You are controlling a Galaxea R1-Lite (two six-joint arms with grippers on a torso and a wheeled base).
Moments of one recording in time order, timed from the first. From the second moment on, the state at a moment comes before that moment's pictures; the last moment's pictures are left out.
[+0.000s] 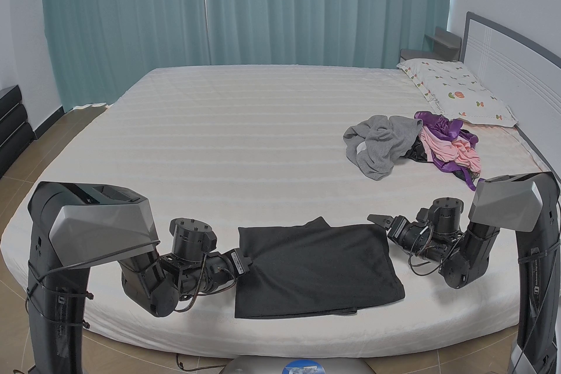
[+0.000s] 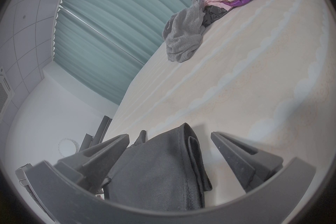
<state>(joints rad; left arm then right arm) -0.44 2.38 -0.70 -1.09 -0.16 -0.76 0.21 2.47 -0.74 -1.35 0.27 0.79</state>
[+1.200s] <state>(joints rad) -0.44 2.35 -0.66 -1.10 -0.16 -0.76 0.21 2.48 -0.74 -1.35 0.26 0.79</state>
